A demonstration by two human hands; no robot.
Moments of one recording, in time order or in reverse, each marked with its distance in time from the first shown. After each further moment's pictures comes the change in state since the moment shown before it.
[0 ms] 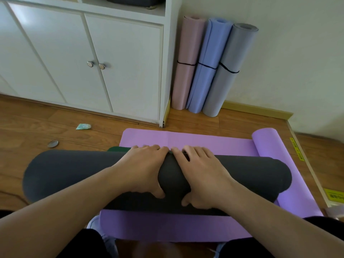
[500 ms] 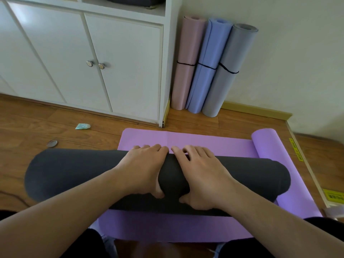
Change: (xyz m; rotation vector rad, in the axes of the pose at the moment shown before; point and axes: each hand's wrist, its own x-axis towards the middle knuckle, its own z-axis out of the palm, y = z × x) left_hand -0.001 0.005 0.002 0.073 0.046 0.002; right_hand -0.002 -0.001 -0.004 0.036 -0.004 0.010
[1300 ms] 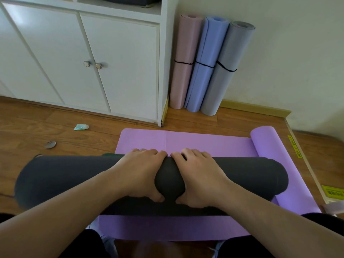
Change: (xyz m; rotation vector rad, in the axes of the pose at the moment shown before) left_hand -0.005 0.000 0.000 -0.064 -0.058 0.031; right_hand 0.003 0.000 0.008 0.022 -0.022 0.010
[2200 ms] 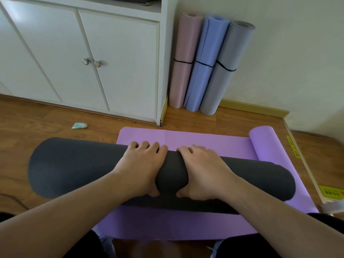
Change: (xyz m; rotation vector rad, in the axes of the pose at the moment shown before) left_hand 0.002 0.005 0.008 0.256 0.133 -0.034; right_hand 0.003 0.008 -0.014 0.071 -0.031 0.093
